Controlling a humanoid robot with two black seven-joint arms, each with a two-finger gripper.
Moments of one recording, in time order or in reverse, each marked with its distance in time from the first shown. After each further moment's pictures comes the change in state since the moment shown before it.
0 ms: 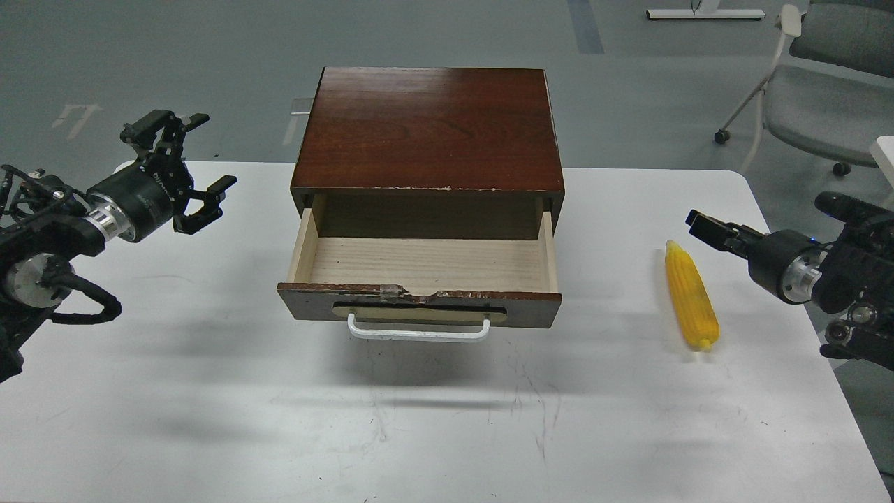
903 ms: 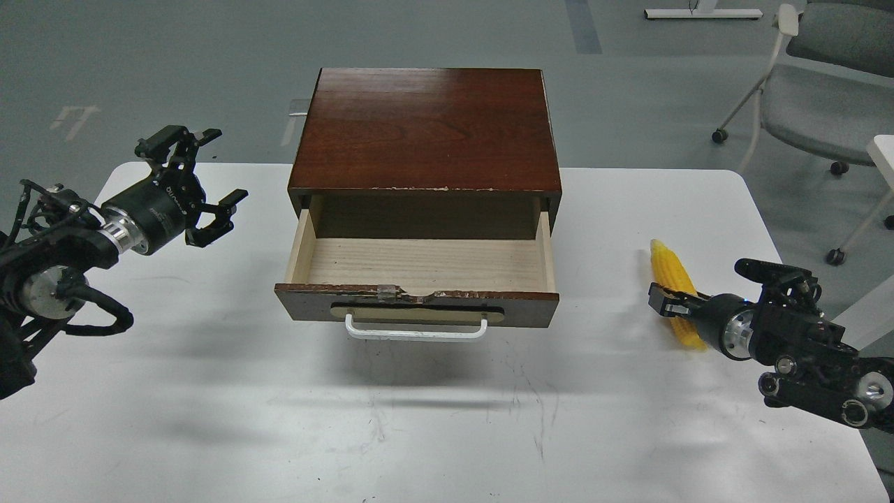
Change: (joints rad) left arm 0.030 -0.020 -0.001 -0.005 0.000 0.006 0.000; right arm -0.048 0.211 -0.116 -0.128 -0.004 0.015 -0.019
